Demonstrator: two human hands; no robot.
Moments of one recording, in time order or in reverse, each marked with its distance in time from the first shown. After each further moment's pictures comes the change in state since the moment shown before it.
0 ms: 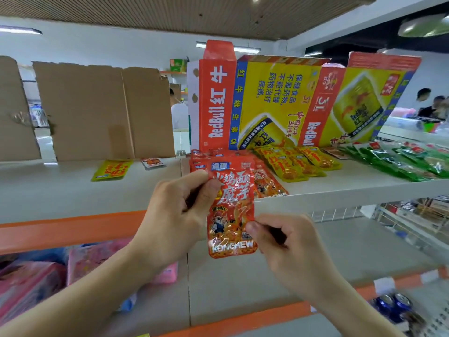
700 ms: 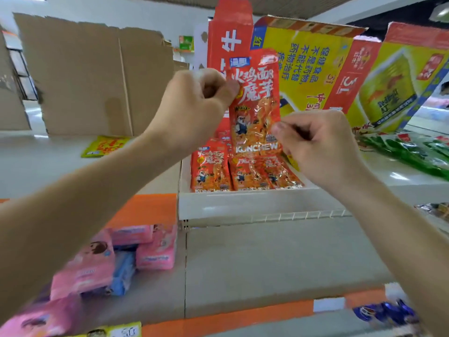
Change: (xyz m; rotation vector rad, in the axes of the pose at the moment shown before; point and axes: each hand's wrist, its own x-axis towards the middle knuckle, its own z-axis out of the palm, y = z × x) left_hand 0.108 -0.014 -0.006 0.210 0.102 0.008; right_hand 0.112 0.022 -0.039 -0.172 0.087 -0.149
